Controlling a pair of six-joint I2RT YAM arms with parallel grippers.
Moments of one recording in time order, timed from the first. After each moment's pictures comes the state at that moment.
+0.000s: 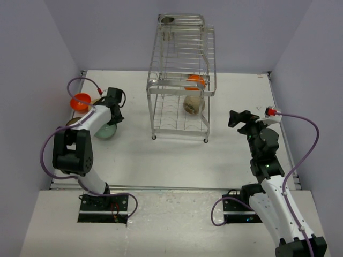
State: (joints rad) left arm -0.14 1.68 1.14 -0.56 -0.40 -0.48; right arm 0.16 0.61 0.49 0.09 0.14 0.44
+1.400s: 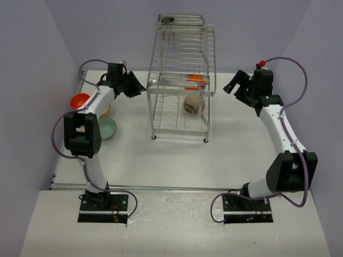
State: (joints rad) left arm -0.12 1.93 1.59 -0.37 0.29 -0.67; right arm 0.02 1.44 1.27 -0.39 -0.11 0.56
